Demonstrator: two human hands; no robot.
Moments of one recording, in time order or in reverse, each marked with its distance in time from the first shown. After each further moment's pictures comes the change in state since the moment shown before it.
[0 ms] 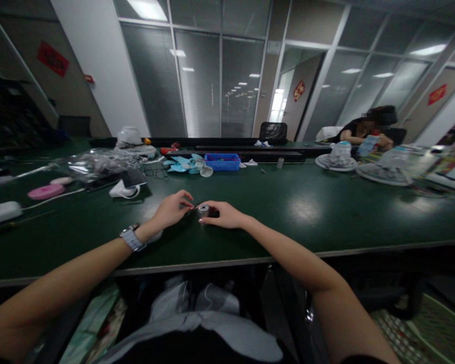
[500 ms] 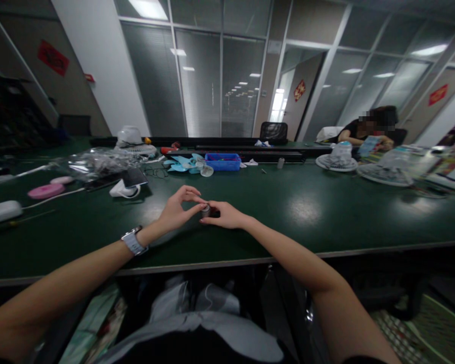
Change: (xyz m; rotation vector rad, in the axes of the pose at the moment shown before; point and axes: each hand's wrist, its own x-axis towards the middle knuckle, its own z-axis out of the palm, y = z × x) left_hand -0.004 0.051 -0.008 -0.464 0.069 0.127; right_hand 0.001 0.008 0.004 0.043 0.017 -0.030
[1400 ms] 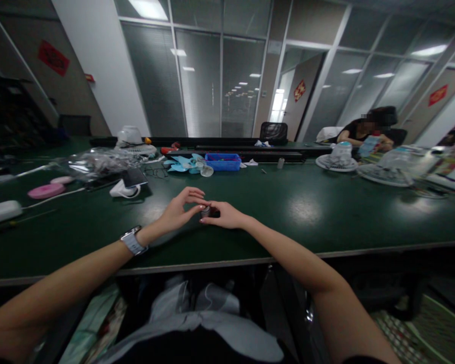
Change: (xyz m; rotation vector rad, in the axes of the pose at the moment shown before) left_hand 0.001 -0.007 -0.002 0.026 -0.111 0.058; right_hand 0.000 0.000 0.001 -0.046 0.008 0.005
